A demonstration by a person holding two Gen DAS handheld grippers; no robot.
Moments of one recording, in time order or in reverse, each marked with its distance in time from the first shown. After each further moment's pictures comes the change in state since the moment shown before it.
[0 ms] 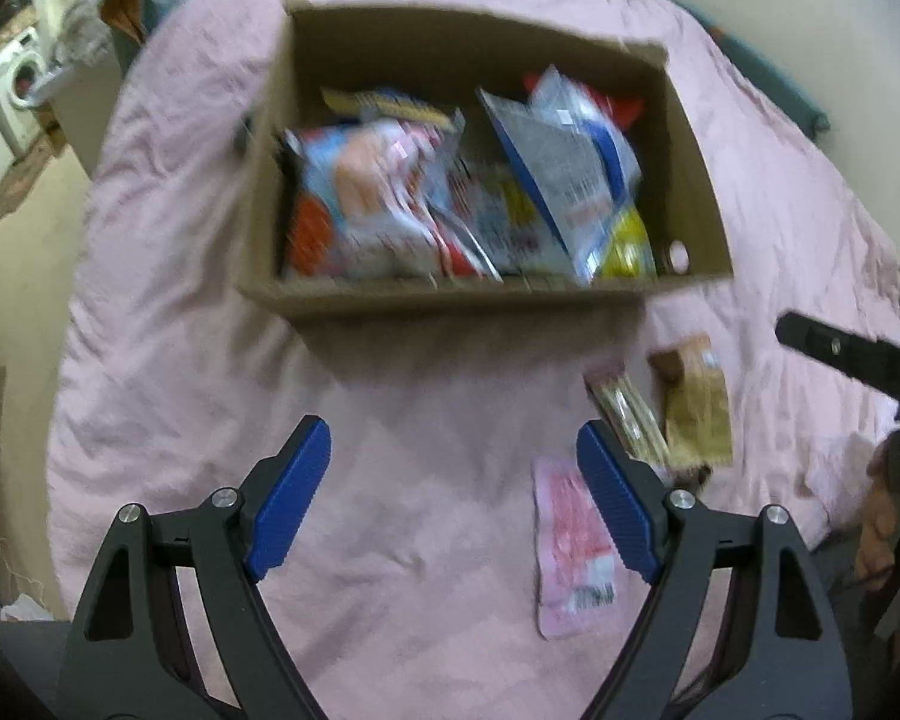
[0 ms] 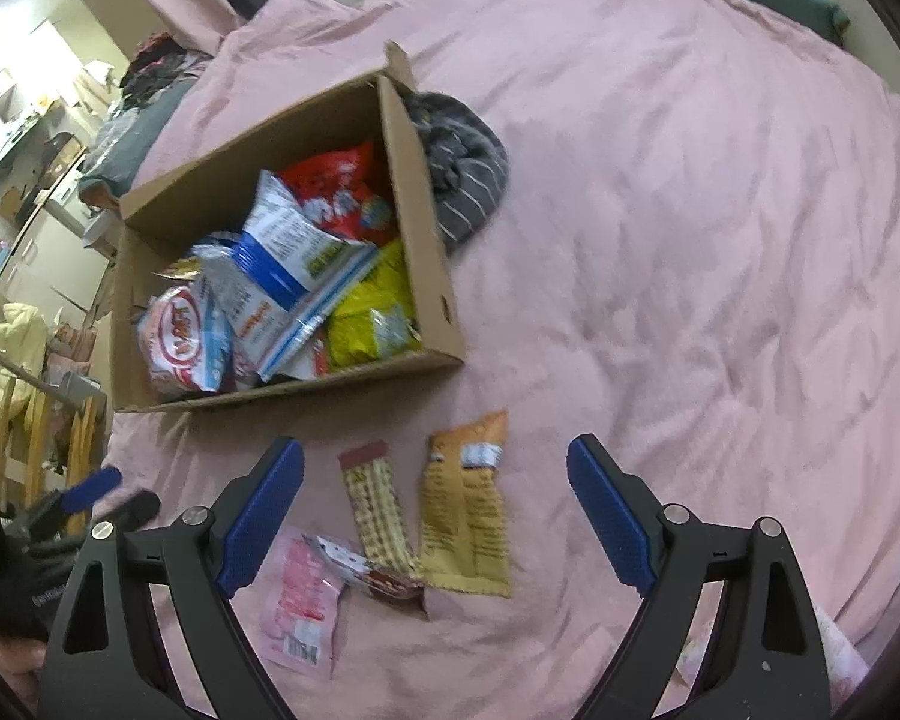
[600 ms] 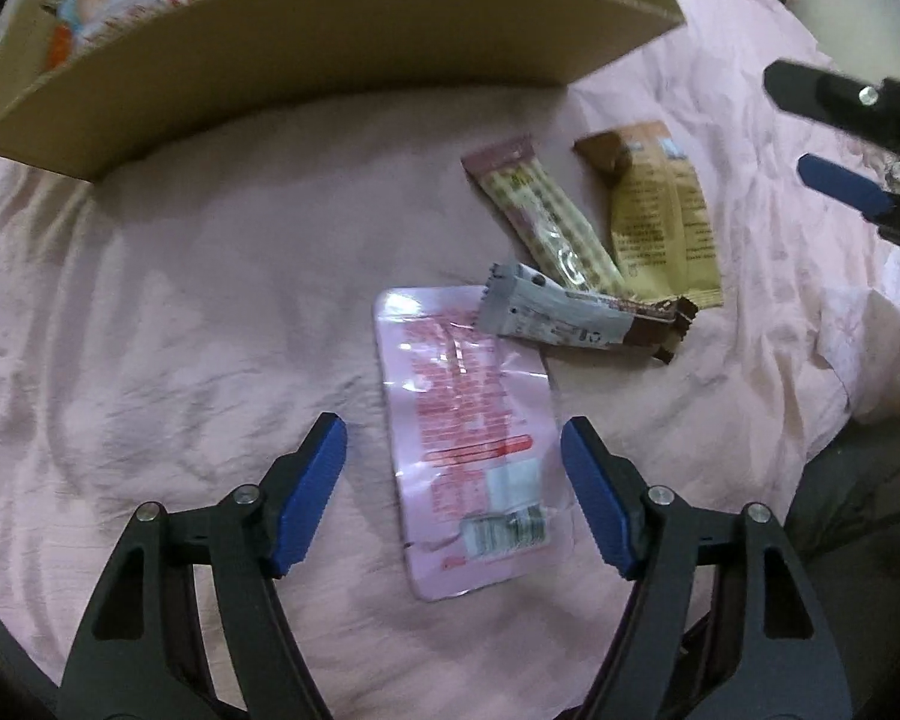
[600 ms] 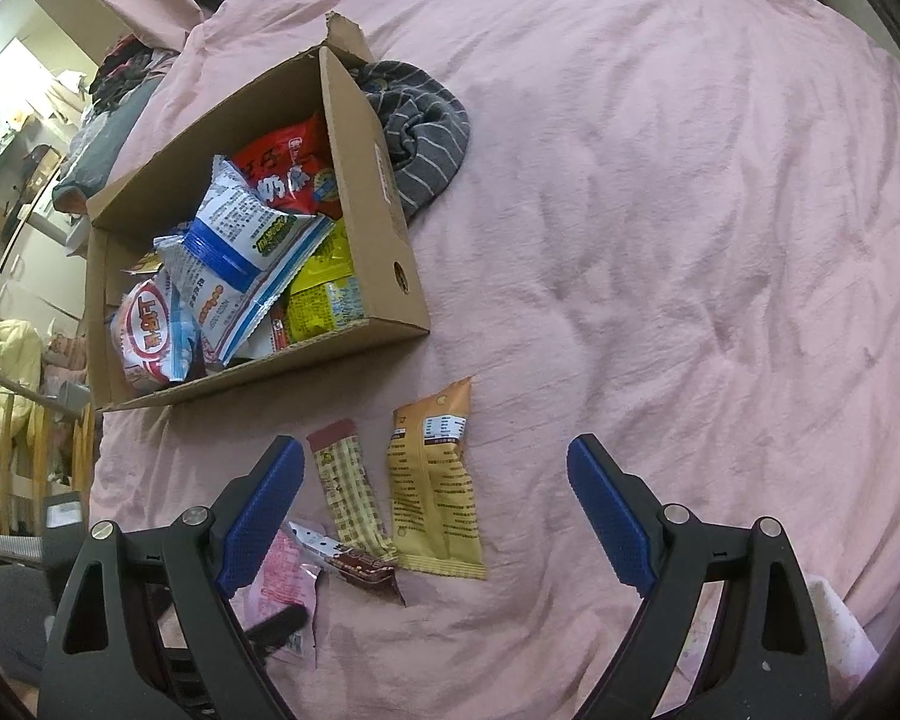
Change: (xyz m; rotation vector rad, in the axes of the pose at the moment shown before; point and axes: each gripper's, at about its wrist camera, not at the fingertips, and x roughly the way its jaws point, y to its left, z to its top) left arm 0.078 -0.070 -0.047 0.116 0.295 -0.069; right arm 0.008 -0.017 -0.003 0.058 0.045 -0.009
